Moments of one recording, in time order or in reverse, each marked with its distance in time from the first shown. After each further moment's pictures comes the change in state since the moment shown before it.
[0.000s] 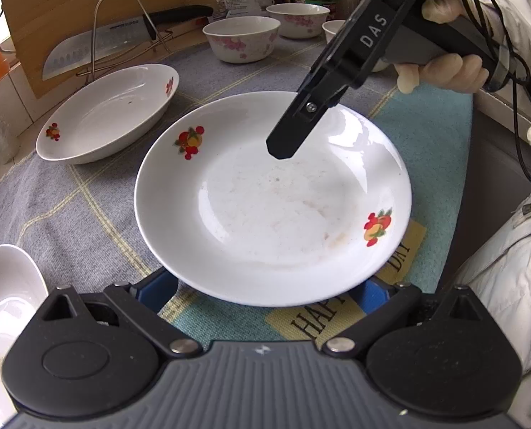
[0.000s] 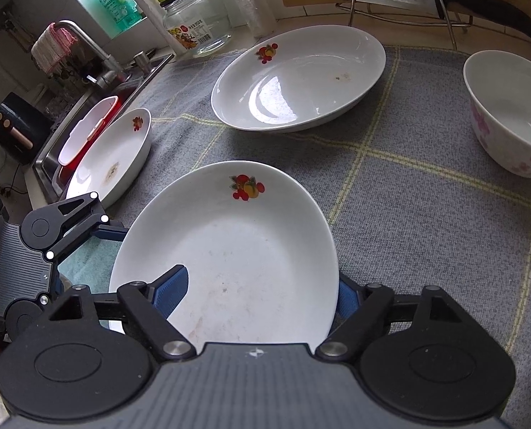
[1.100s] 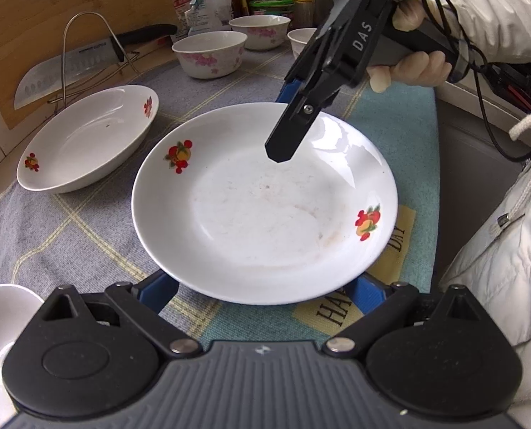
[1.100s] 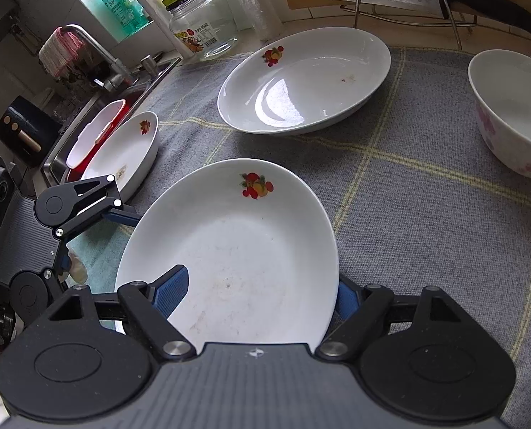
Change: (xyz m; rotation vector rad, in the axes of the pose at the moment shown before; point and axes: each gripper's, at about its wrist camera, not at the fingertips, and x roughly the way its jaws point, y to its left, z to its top) left arm -0.007 0.019 -0.001 0.134 -0.052 -0.121; right arm -0.001 -0.002 0.001 0.006 -0.008 0.037
